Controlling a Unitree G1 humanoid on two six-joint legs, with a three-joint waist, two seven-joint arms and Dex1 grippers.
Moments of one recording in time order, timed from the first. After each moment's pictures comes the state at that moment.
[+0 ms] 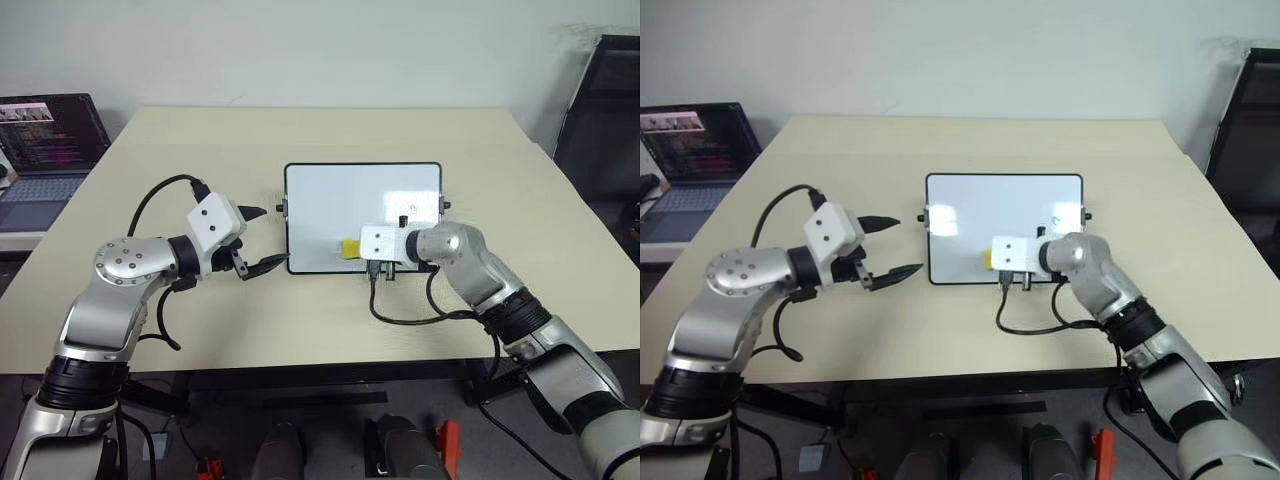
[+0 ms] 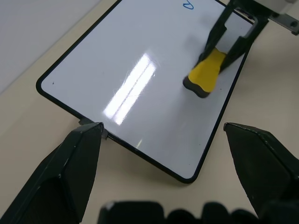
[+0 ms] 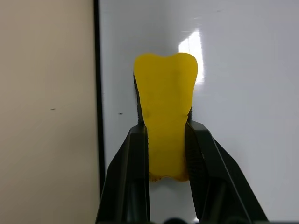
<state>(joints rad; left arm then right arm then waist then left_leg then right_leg) -0.40 0.78 0.02 -0.16 -0.24 0.32 -0.91 -0.82 -0.45 0.53 0.26 -0.40 0.24 0.89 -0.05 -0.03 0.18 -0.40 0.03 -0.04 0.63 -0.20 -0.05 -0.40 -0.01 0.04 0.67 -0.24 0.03</state>
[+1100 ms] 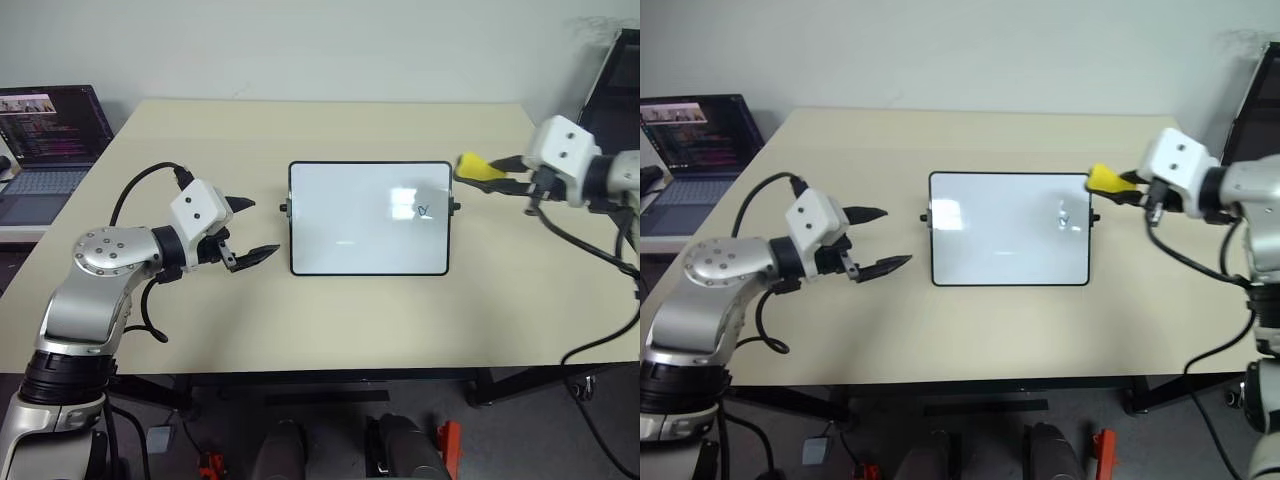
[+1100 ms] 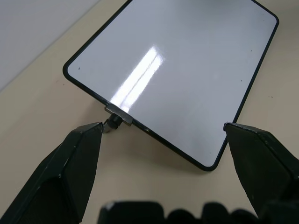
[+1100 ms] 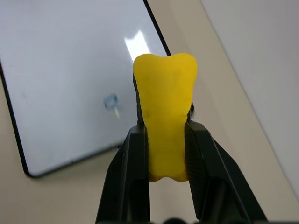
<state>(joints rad) -0.43 0.83 0.06 -0.15 -0.27 0.37 -0.93 -0.79 -0.93 -0.02 0.27 0.03 0.14 1.15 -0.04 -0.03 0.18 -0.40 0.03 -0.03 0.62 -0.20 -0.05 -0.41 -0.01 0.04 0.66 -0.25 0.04</state>
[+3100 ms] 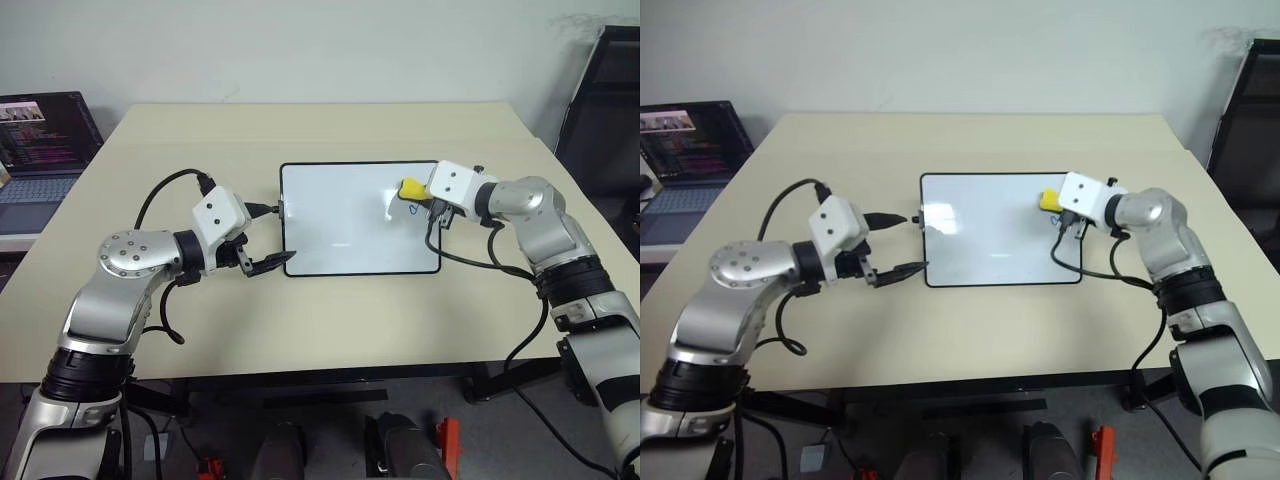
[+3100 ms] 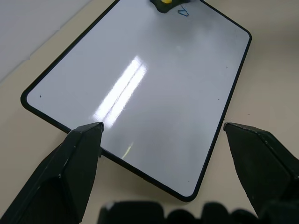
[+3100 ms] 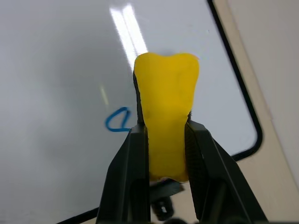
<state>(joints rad) -0.44 0.78 0.00 -0.16 -0.27 0.36 -0.93 -0.91 -0.61 0.28 0.48 -0.27 0.07 0.85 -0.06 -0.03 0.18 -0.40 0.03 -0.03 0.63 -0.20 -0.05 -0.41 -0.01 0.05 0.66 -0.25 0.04</state>
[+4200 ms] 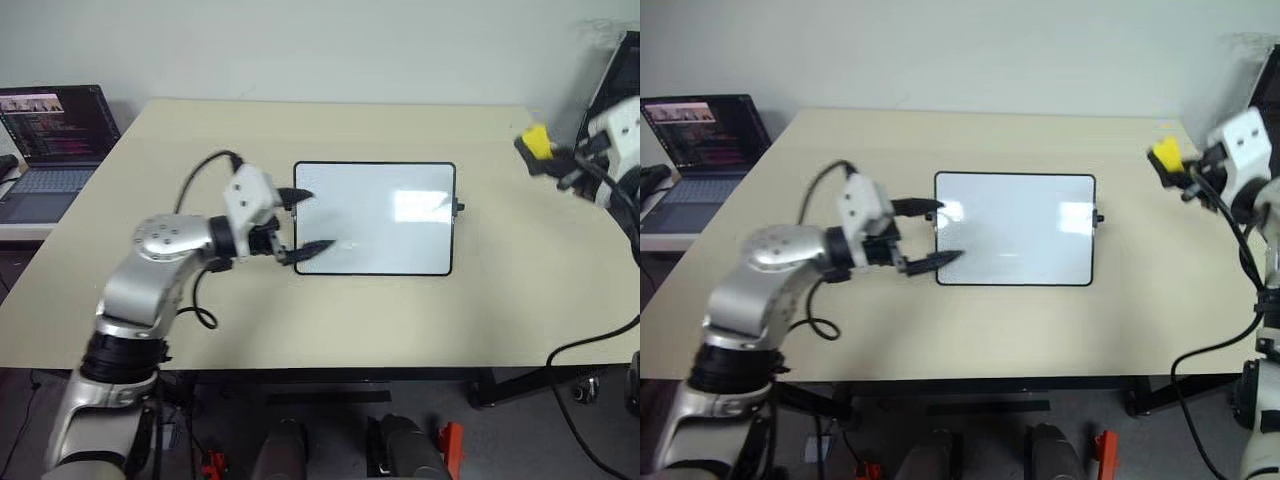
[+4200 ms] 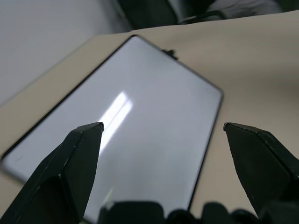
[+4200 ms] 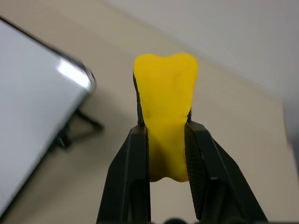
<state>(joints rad) -0.59 0.60 -0.12 -0.20 -0.35 0.44 -0.94 -0.76 -0.86 -0.20 0.42 0.09 0.52 0.83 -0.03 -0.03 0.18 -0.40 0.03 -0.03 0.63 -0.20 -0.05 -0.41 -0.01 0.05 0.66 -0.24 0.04</state>
